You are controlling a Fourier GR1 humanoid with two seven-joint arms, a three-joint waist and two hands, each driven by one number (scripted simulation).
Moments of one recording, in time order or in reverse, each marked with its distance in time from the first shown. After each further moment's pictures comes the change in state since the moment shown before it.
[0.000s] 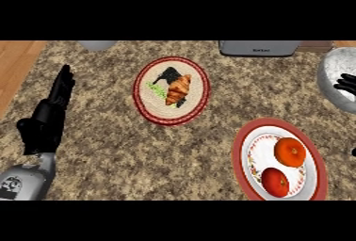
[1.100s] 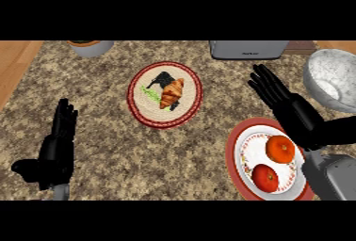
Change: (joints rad) left arm 0.229 -0.162 0.011 -0.033 0.088 0.106 -0.168; right arm 0.008 0.380 0.273 -0.478 -0.106 -0.617 0.577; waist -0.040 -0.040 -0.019
